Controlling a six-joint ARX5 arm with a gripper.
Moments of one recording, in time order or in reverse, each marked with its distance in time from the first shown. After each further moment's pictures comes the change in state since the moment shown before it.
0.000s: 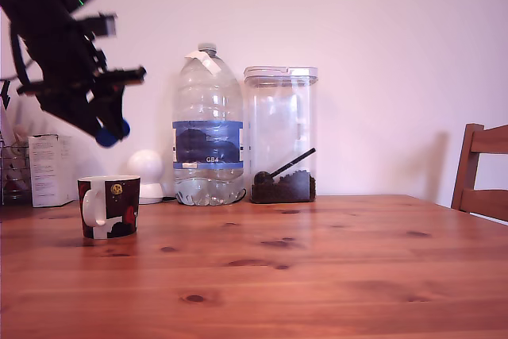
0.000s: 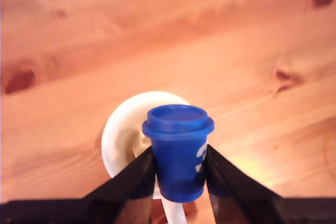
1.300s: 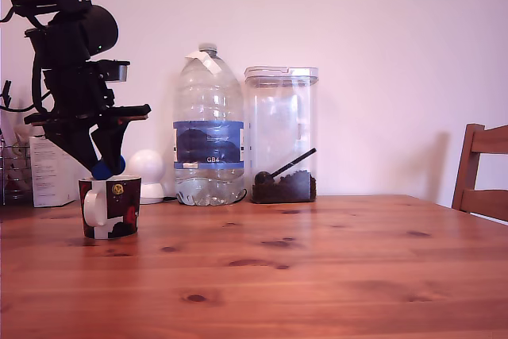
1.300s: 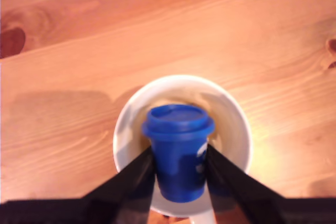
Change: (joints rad) arm 0.024 0.188 0.183 -0.166 -0.026 0.000
